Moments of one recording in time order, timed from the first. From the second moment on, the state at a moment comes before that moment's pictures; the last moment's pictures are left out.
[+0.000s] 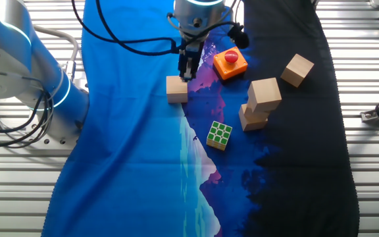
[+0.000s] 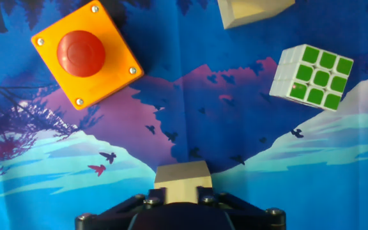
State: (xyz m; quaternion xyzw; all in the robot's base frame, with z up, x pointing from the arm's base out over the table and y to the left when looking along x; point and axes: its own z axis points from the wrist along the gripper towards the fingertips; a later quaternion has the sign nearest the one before) arm 0.346 0.073 0.094 -0.04 -1.00 0.02 0.05
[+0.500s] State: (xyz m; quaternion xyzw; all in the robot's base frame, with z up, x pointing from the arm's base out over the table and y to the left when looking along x) arm 0.346 0.073 0.092 -0.03 -1.00 0.01 0.05
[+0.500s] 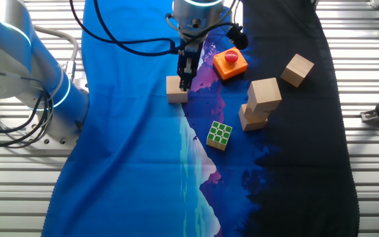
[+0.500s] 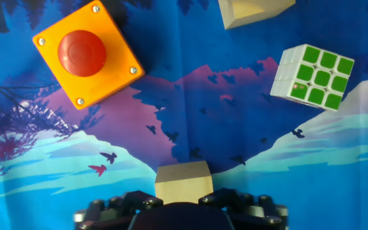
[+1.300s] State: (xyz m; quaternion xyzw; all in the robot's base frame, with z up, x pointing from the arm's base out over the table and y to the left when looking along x) arm 0.345 0.066 0.081 -0.04 -1.00 0.01 0.06
